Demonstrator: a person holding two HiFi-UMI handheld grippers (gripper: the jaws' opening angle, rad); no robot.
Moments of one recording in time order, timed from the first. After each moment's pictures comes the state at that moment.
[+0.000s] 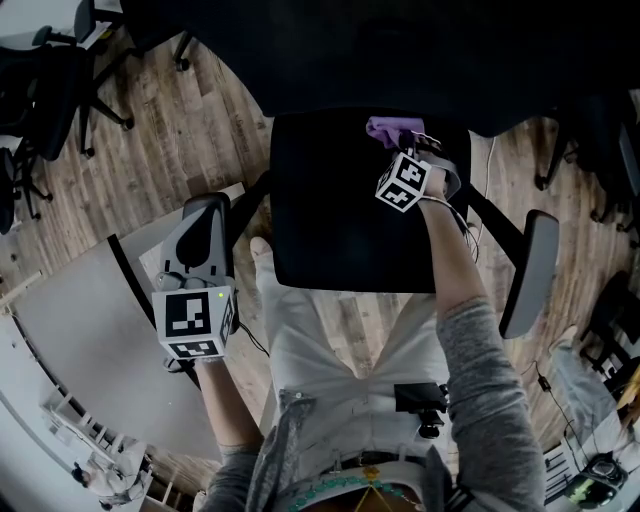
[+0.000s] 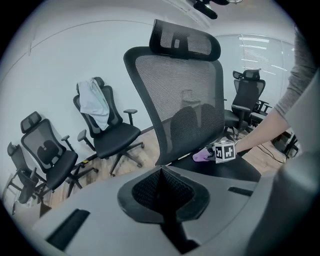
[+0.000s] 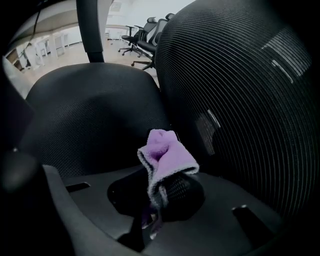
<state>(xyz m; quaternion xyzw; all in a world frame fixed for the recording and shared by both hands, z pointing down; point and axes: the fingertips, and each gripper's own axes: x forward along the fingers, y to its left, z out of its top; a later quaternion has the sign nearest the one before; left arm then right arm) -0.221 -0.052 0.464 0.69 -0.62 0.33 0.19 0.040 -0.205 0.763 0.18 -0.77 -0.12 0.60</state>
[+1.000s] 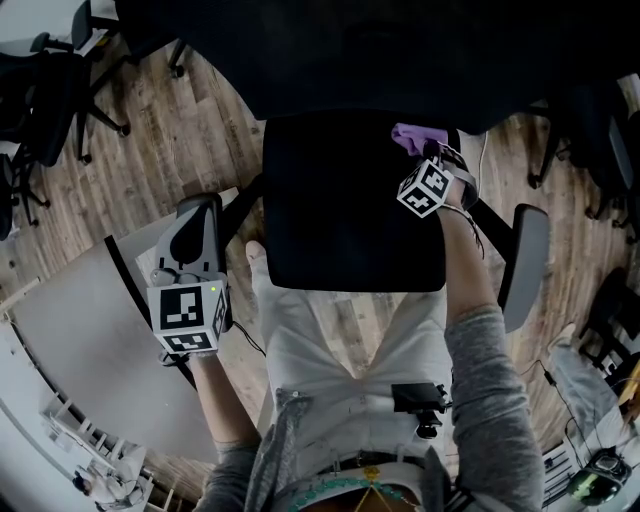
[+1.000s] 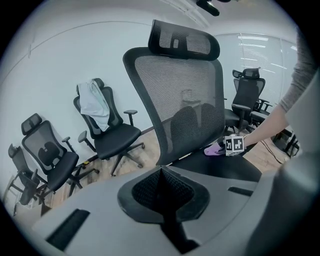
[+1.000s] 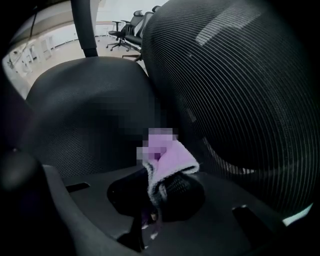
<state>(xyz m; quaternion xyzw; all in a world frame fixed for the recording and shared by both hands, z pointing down) -0.221 -0.052 0.463 0.69 -0.62 0.34 0.19 0.122 -0.208 0.752 0.23 -0.75 -0.09 0.62</state>
